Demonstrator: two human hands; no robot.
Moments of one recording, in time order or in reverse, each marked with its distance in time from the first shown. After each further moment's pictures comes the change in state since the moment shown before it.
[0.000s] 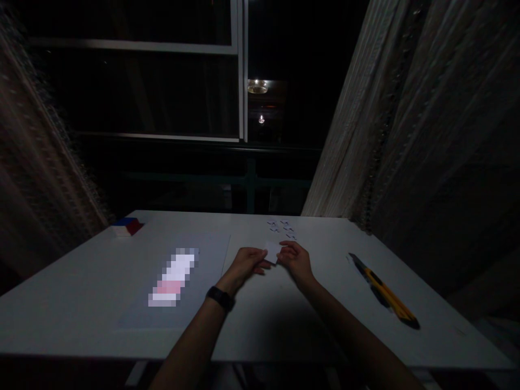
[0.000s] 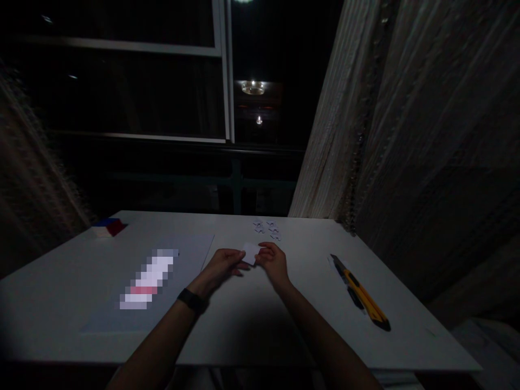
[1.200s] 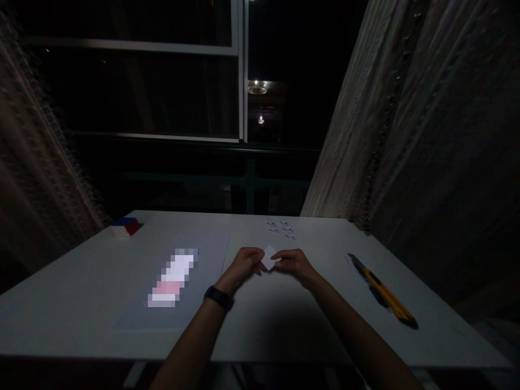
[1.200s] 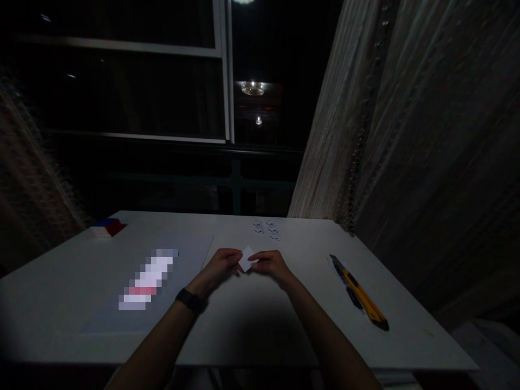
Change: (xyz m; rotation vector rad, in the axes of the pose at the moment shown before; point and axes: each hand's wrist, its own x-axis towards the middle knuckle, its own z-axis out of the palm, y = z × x) left_hand 0.001 -0.001 -0.002 0.042 -0.024 0.096; right_hand 0.001 -0.014 -0.014 -0.079 -0.419 0.139
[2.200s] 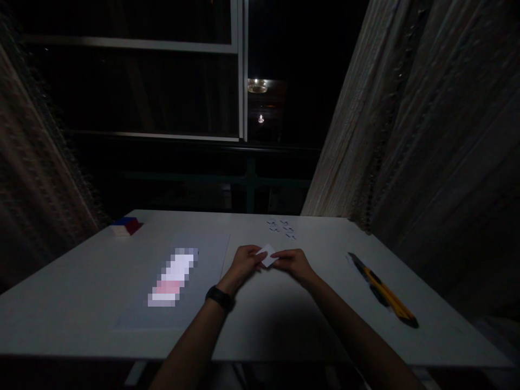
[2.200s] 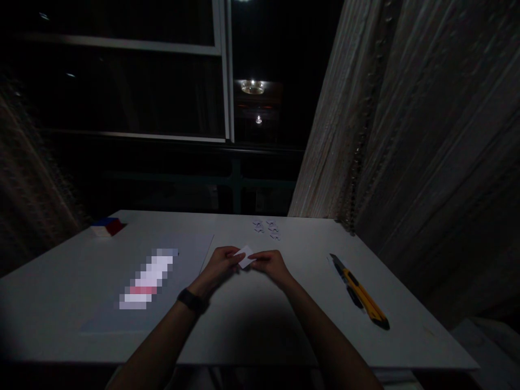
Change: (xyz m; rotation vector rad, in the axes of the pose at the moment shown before) left_hand 0.002 0.000 0.004 0.023 0.179 0.011; right_hand 0.006 0.010 0.005 -0.081 0.113 -0.081
